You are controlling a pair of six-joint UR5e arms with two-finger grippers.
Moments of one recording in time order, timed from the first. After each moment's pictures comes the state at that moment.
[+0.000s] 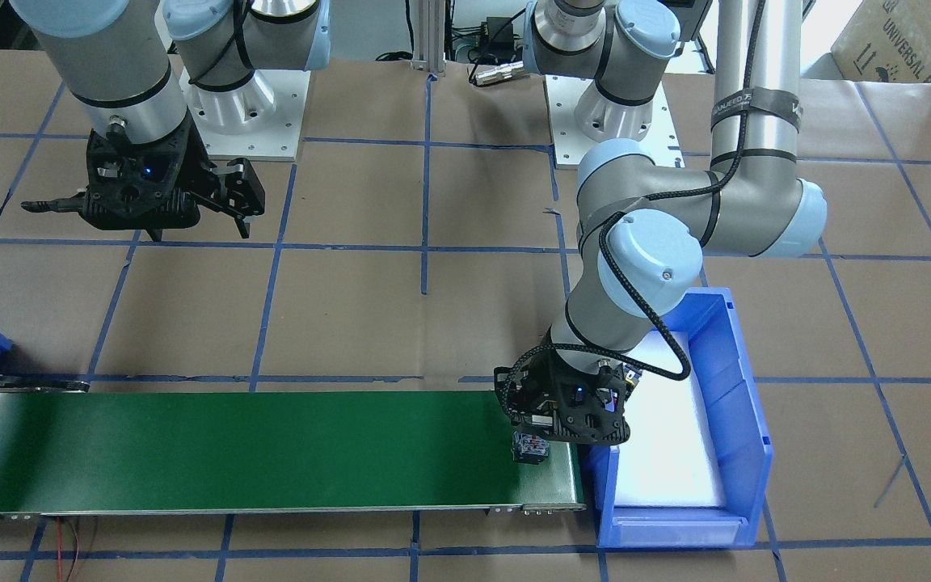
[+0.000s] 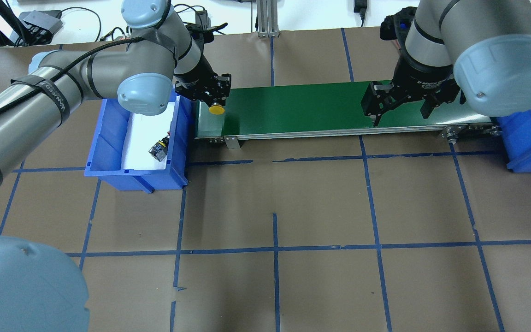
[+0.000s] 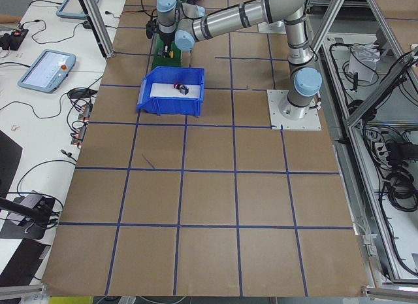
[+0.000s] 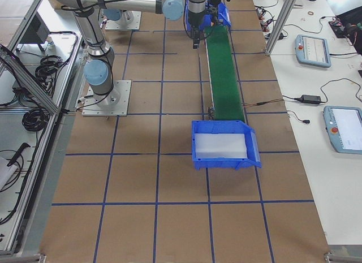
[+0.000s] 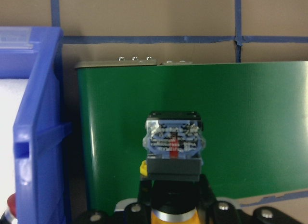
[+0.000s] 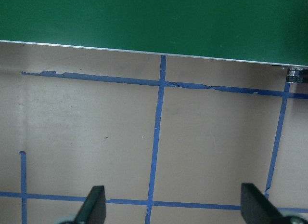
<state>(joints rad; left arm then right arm) -1.67 -2.03 -1.56 -1.00 1.42 -0.08 1.60 -1.55 1.66 -1.68 -1.61 -0.07</state>
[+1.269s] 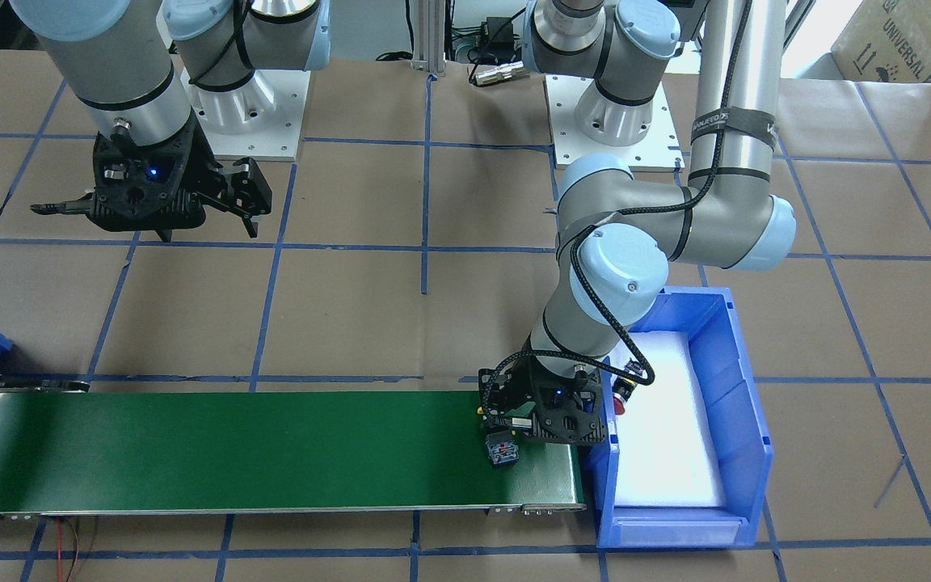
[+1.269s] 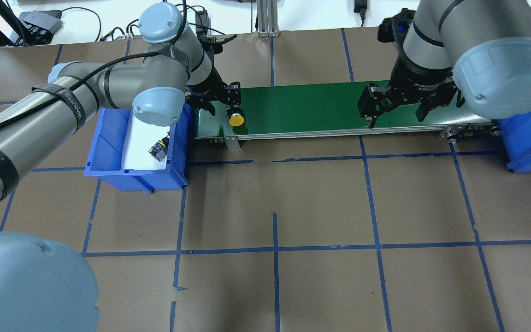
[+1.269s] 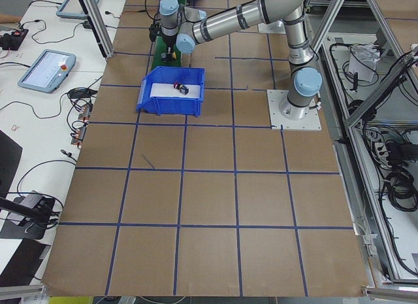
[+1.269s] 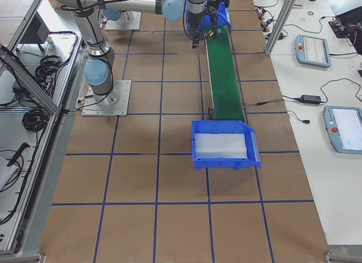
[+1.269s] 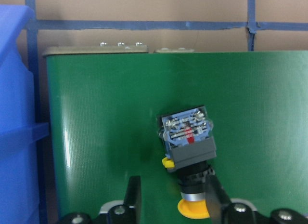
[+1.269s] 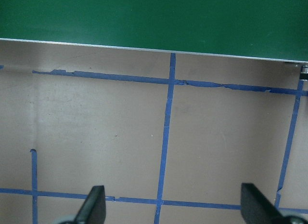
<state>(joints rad) -1.70 -2.04 -1.58 -0.95 1.41 -0.16 1.60 -1.55 1.67 -1.68 -1.58 -0.07</state>
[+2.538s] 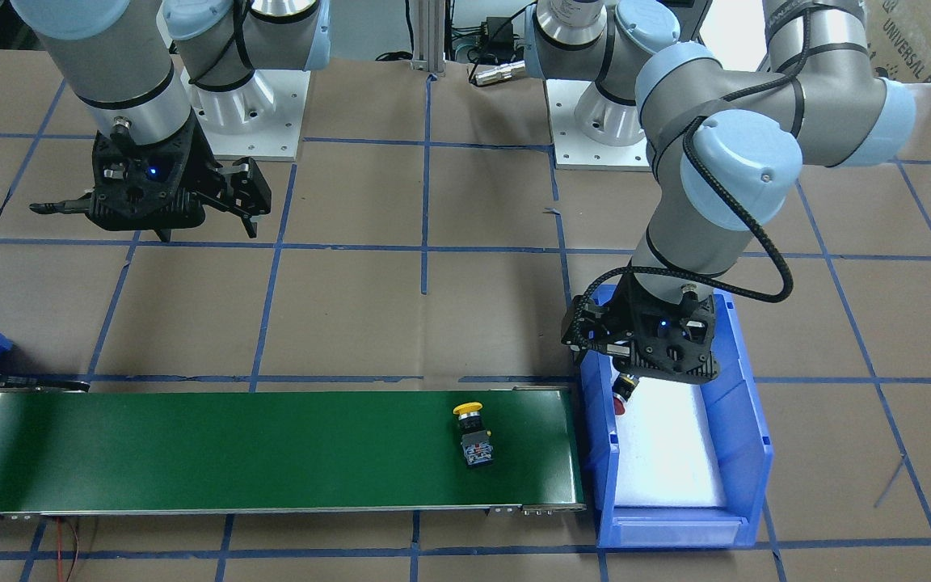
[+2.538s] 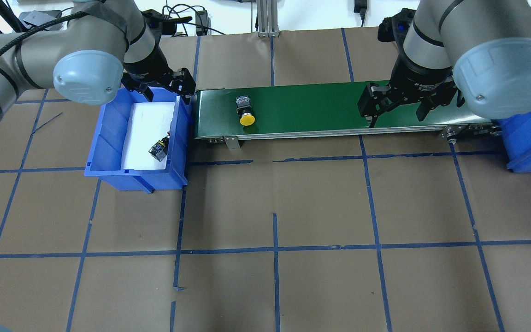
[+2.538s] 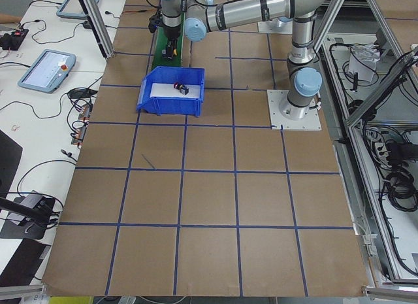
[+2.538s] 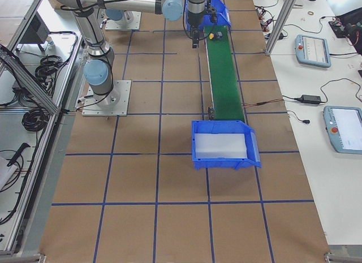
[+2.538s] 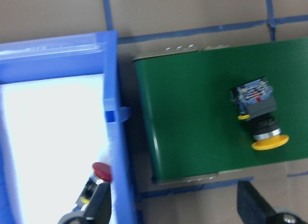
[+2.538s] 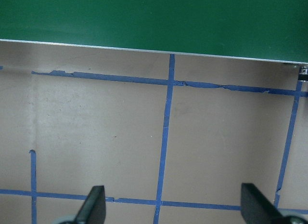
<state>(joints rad) -1.58 -1.85 -1.57 -1.22 1.55 0.15 1.60 -1.55 1.67 -1.68 -1.59 -0.07</state>
